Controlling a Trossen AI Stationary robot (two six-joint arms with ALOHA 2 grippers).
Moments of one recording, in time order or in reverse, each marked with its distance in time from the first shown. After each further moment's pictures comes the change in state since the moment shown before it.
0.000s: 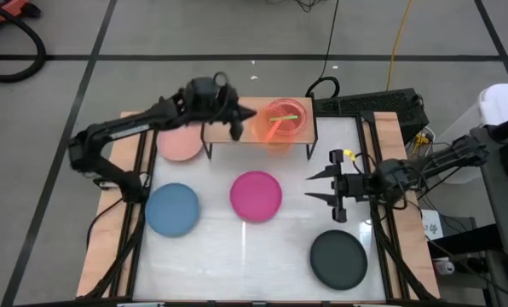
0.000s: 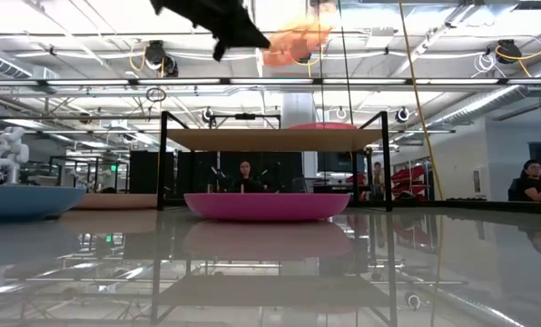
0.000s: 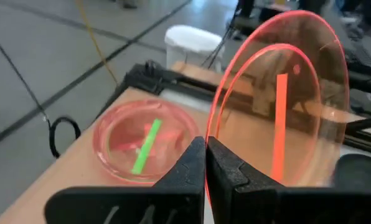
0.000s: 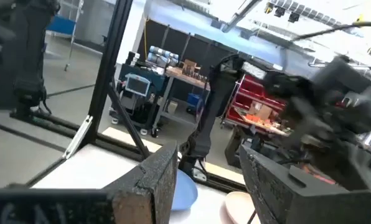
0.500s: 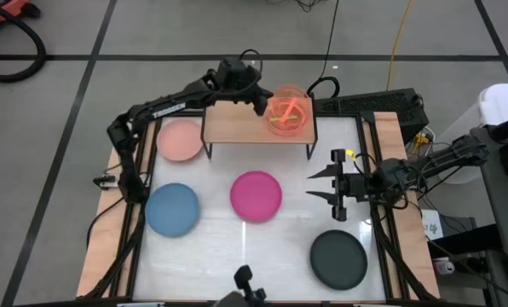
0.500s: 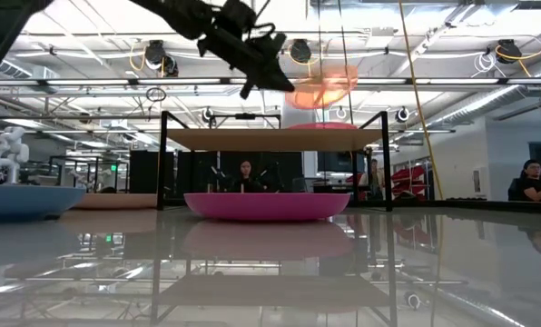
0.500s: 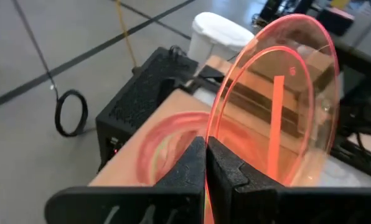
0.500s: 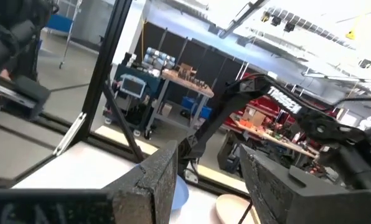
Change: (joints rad) left arm 0.150 0.389 0.319 -0.005 0.063 -0.083; right arm 0.000 -0.022 -0.039 0.036 0.002 -0.060
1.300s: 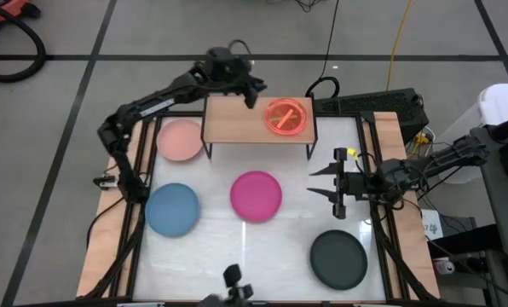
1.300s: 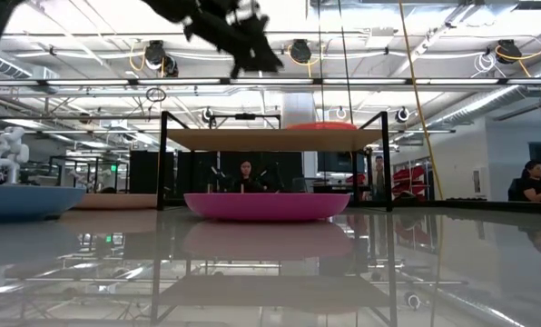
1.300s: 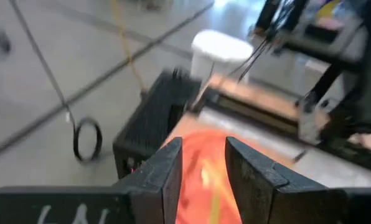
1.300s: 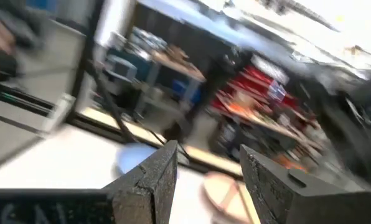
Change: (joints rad) left arm 0.040 -0.105 0.004 -0.035 0.036 0.123; right arm 0.000 -0.029 -0.001 -0.088 0.090 0.008
